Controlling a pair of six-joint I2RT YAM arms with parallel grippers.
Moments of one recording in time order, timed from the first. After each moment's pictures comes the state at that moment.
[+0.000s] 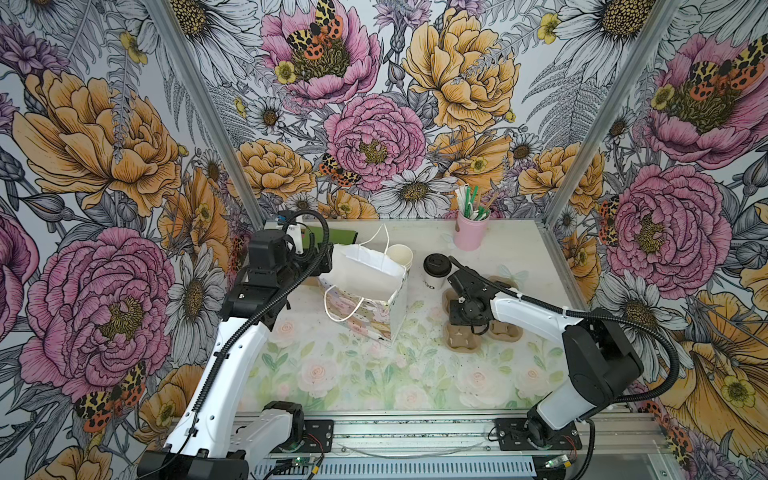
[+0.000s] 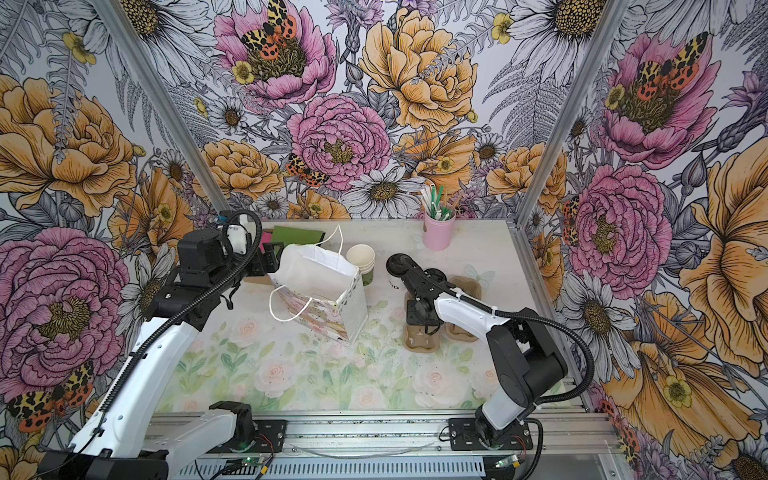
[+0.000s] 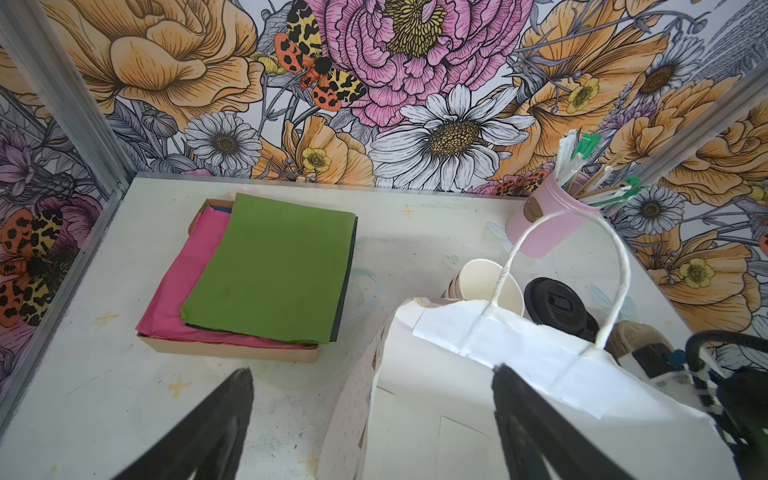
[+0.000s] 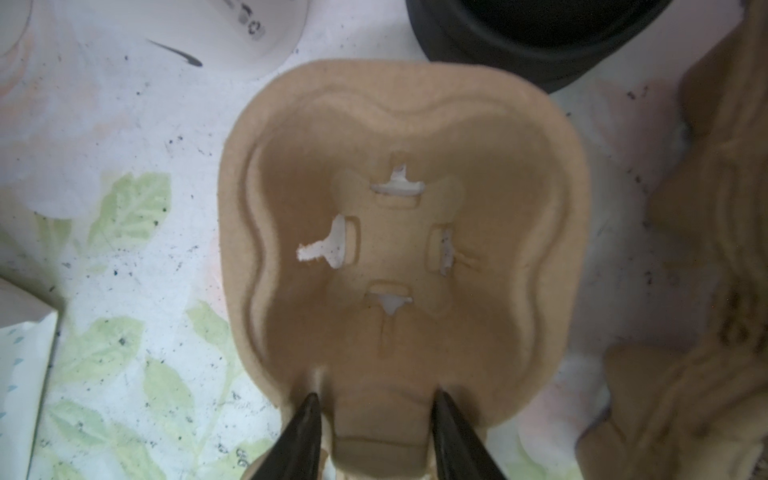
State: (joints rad) left arm -0.13 1.06 1.17 -0.53 0.09 -0.20; right arm 0.53 1.61 0.98 -0.64 0.08 0.54
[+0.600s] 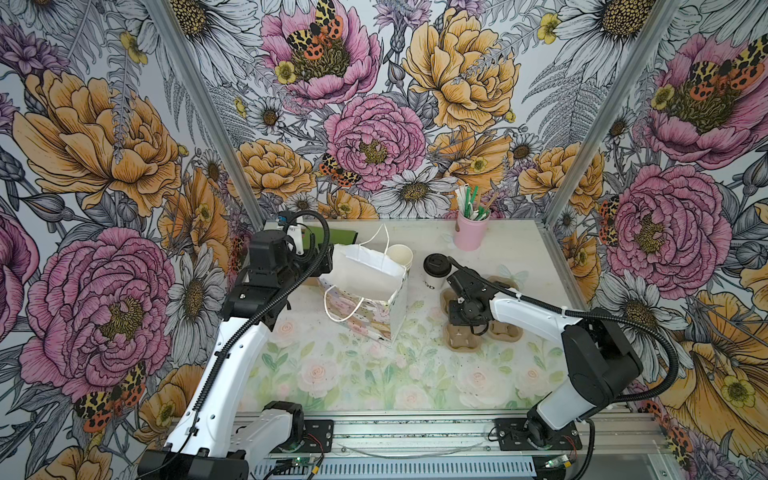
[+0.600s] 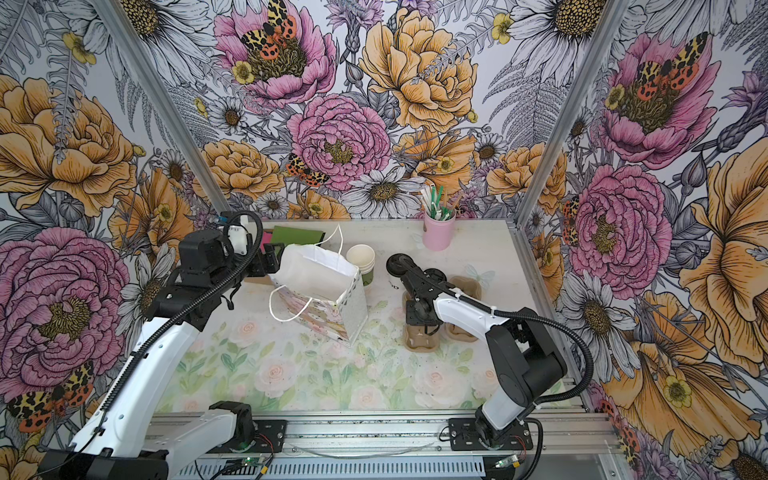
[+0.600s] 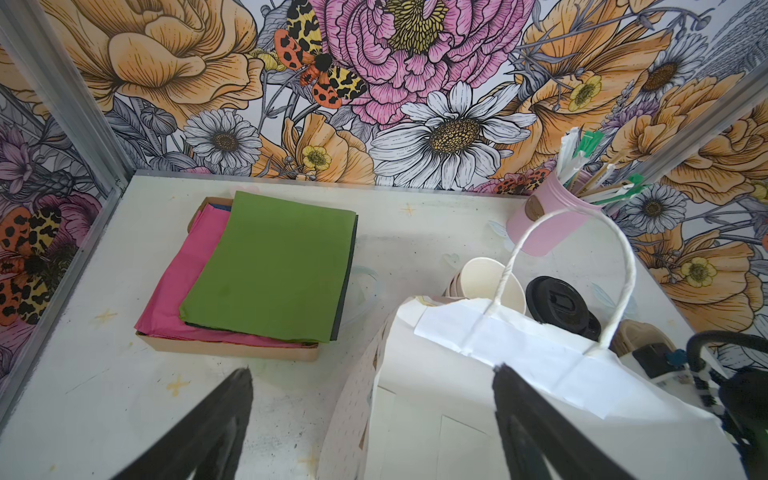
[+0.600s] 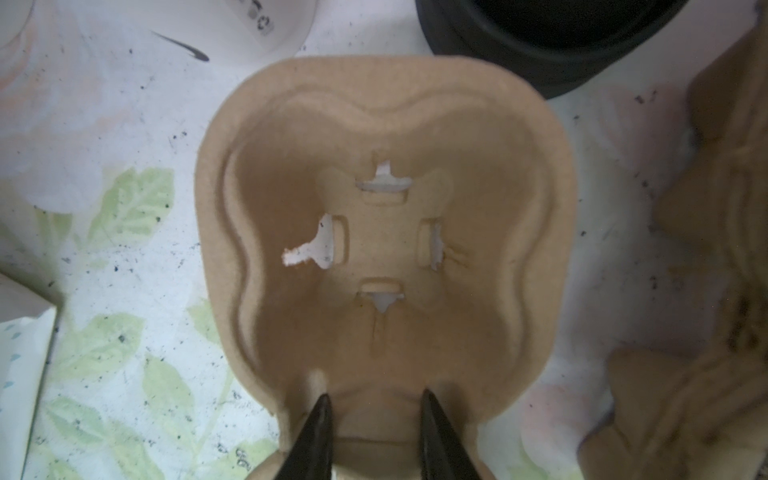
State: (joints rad) left arm -0.13 1.06 1.16 -0.52 0.09 -0.20; right arm 0.53 1.61 0.98 -0.64 0.08 0.53
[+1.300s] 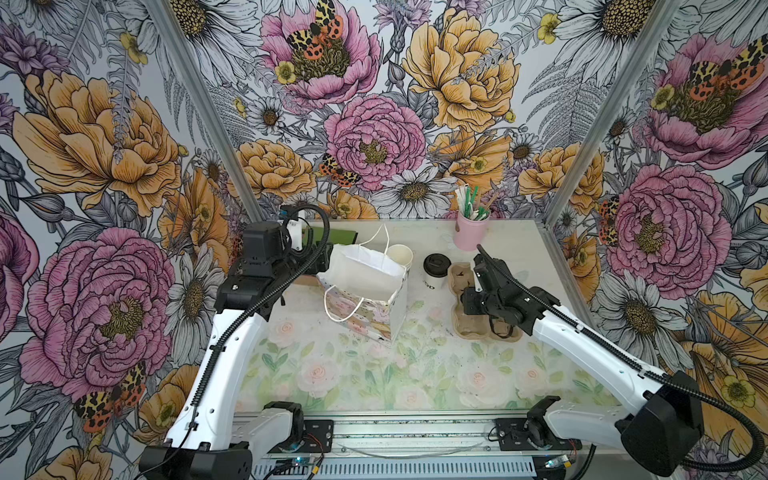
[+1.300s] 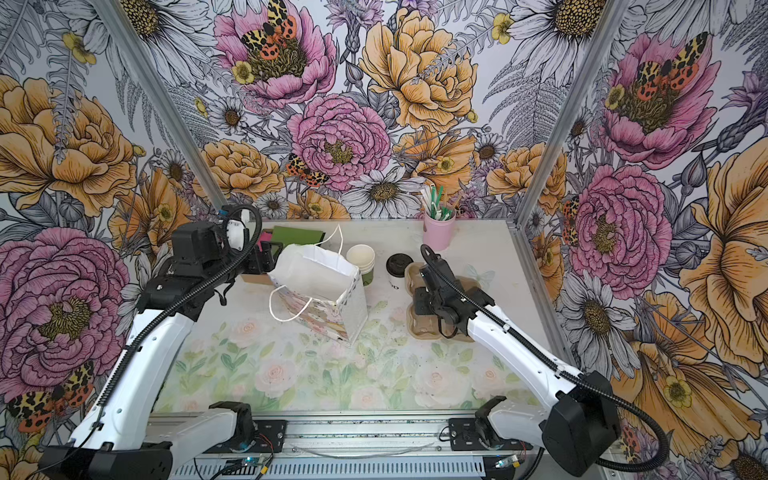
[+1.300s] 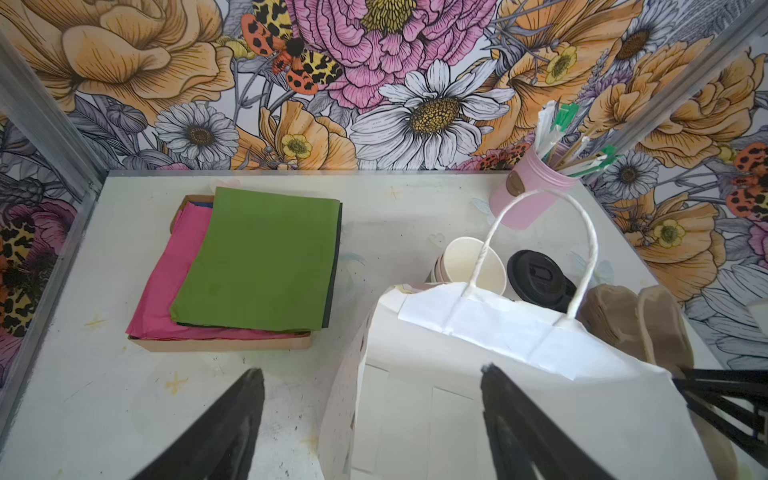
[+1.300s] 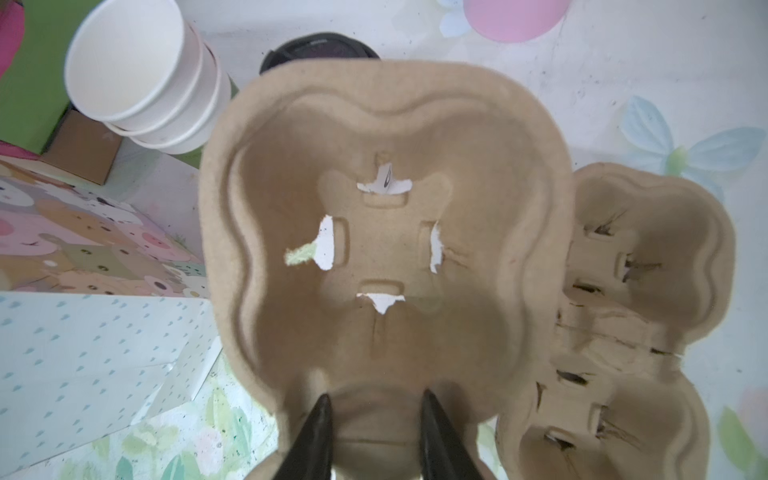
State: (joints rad) left arm -0.09 1.12 1.30 -0.68 0.21 -0.12; right arm 0.53 1.20 1.00 -0.68 0.10 0.42
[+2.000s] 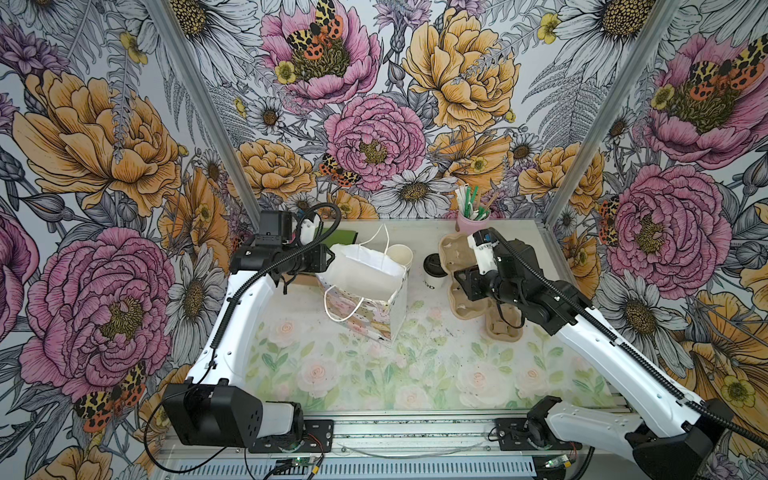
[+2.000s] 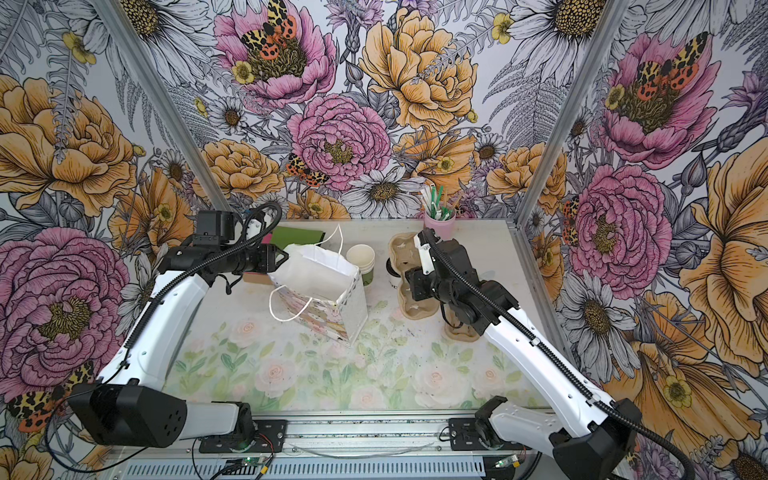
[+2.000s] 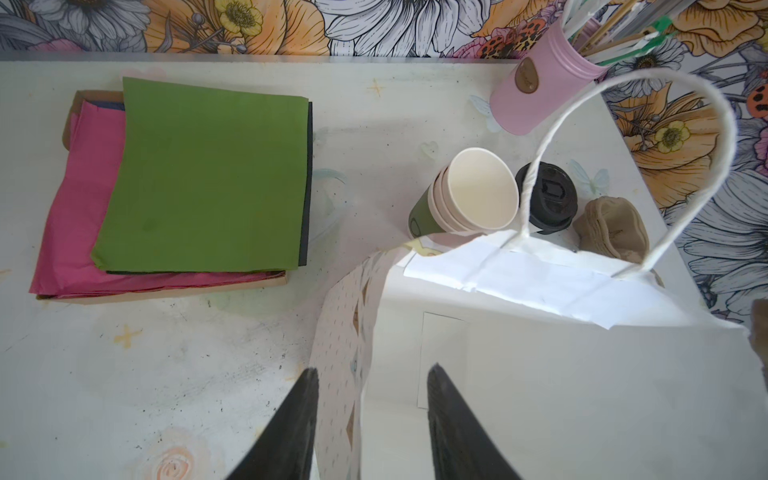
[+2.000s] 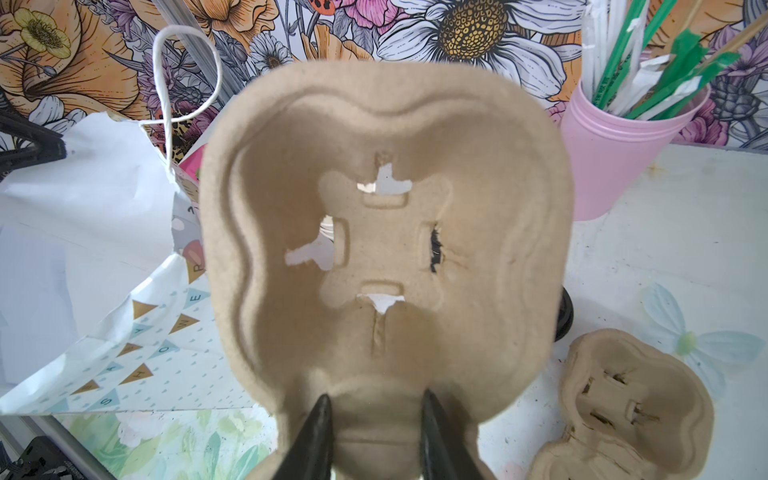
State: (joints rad) left arm -0.06 1.35 1.42 -0.89 0.33 -0.03; right arm 0.57 1.14 1.20 -0.69 -0.01 0.24
